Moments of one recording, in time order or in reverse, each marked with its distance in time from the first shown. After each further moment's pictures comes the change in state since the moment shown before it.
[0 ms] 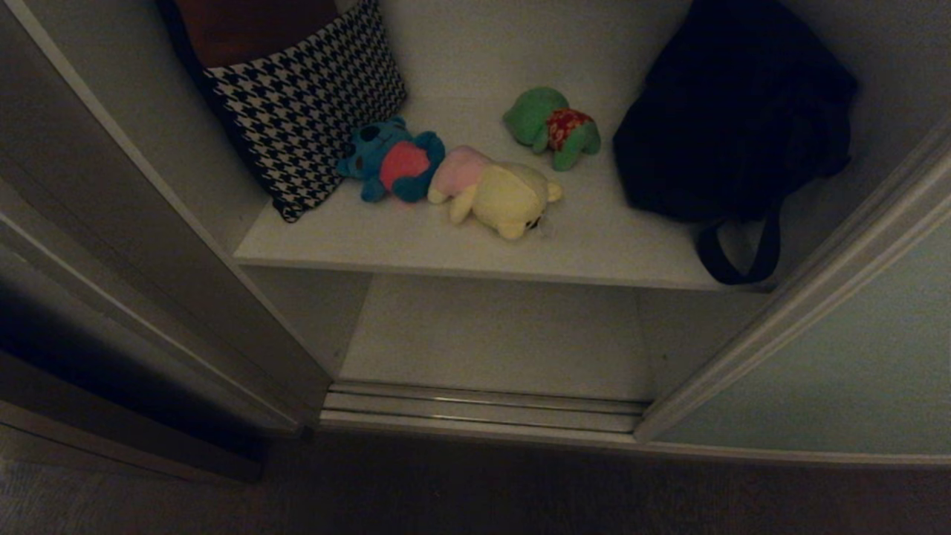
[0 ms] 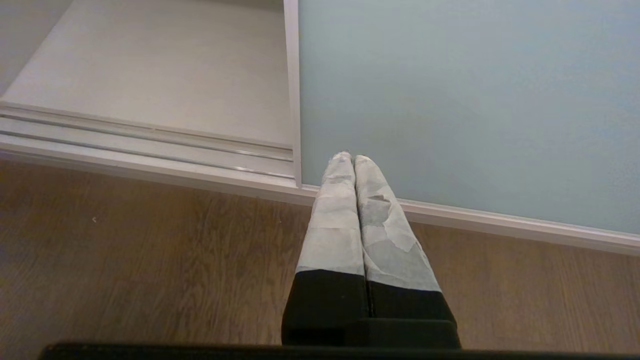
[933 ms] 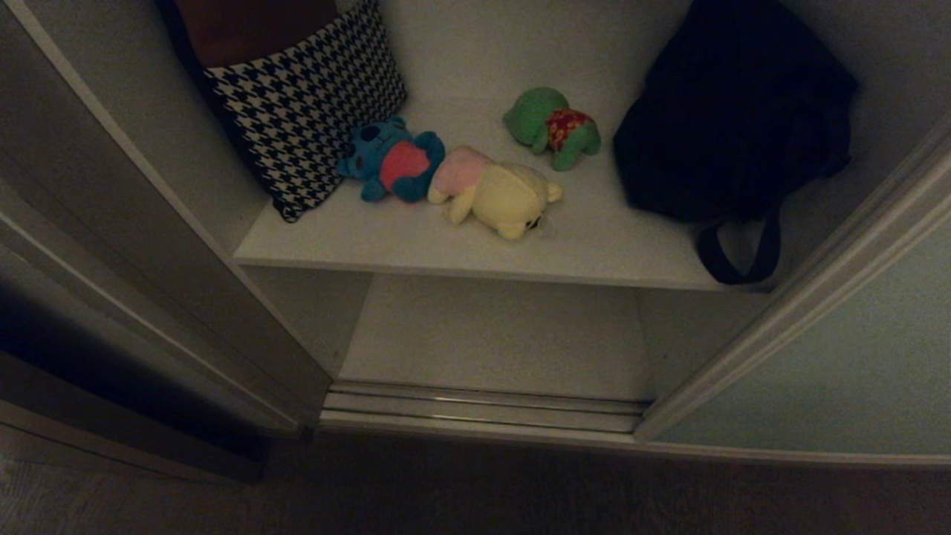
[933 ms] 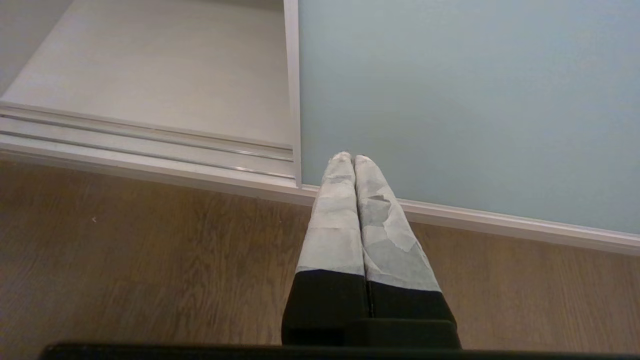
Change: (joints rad) left arm -0.001 0.001 0.000 0.000 -0.002 0.002; right arm 0.000 0.000 0.000 0.000 0.000 0.000
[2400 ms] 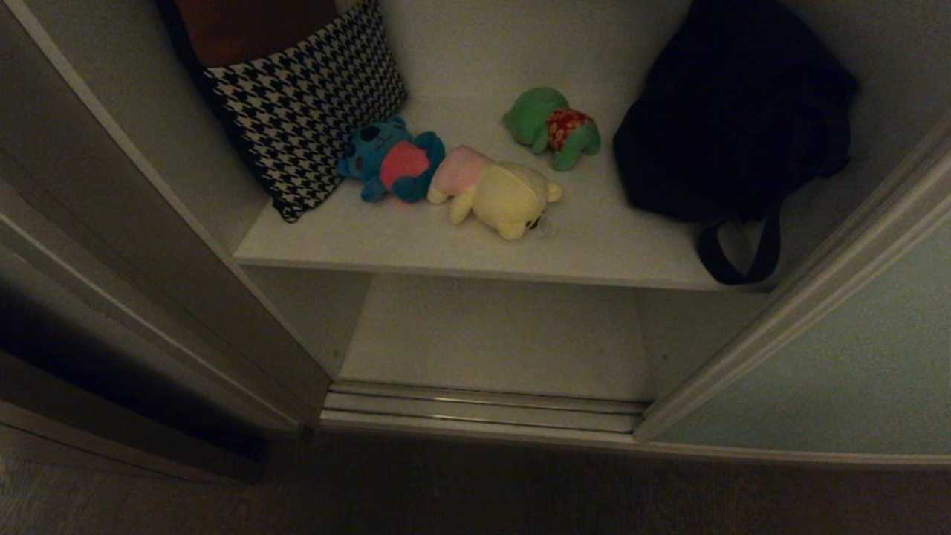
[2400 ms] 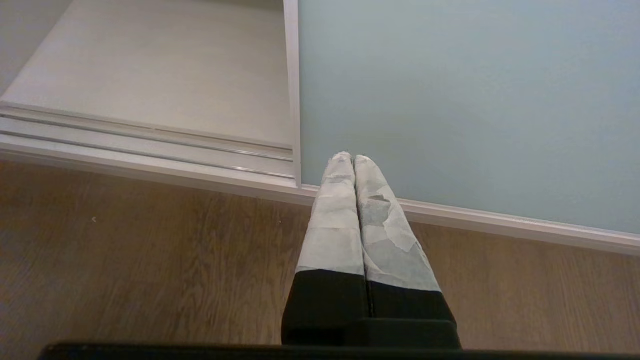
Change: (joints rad) left arm 0.000 0.002 0.005 -0.024 0.027 -0.065; right arm 0.000 0.000 0.000 0.000 0.000 0.000
